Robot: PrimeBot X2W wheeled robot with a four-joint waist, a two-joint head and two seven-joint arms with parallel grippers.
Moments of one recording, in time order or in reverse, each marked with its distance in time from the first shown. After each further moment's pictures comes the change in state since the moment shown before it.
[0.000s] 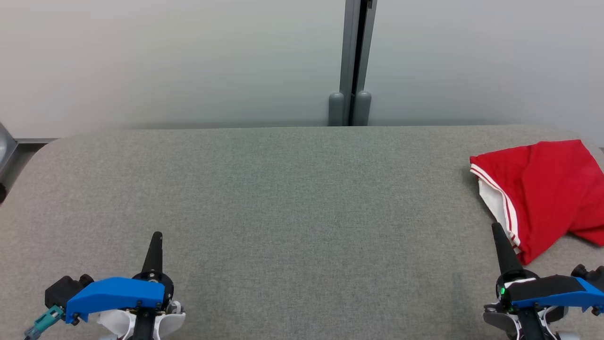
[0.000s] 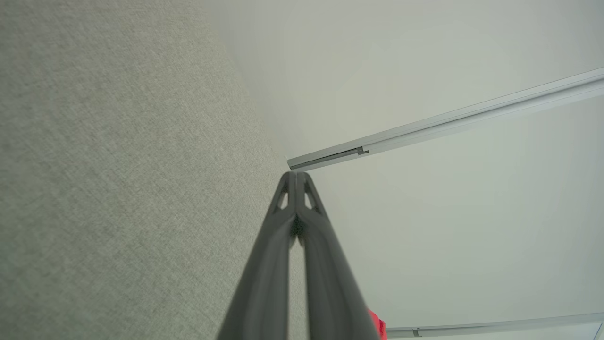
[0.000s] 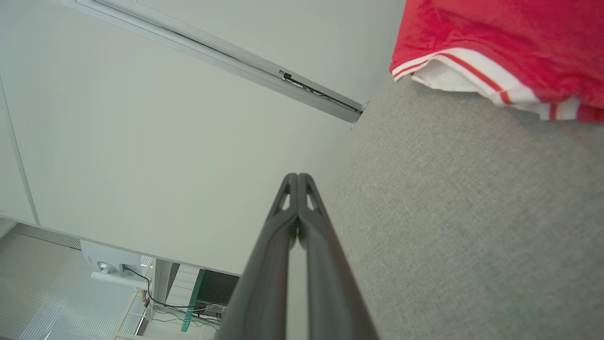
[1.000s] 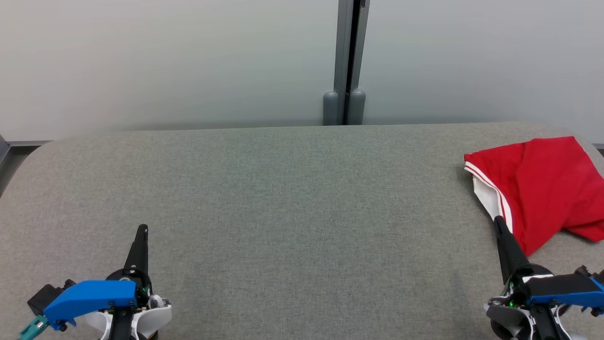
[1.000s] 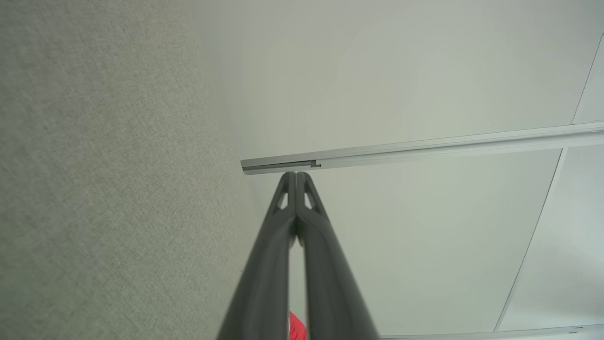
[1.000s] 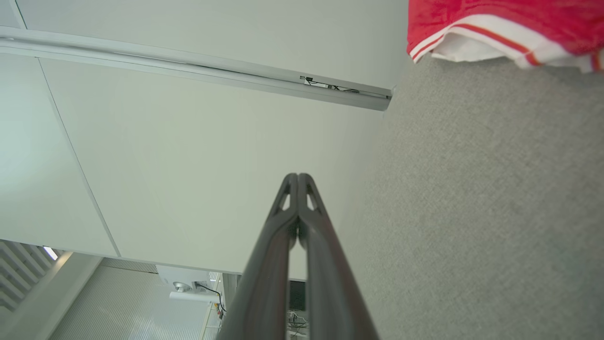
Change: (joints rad) left arm 0.010 -0.024 0.097 -0.054 -0.195 -0.048 0.065; right arm 0.004 -0.002 -0.010 -0.047 0.261 0.000 0.062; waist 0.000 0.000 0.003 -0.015
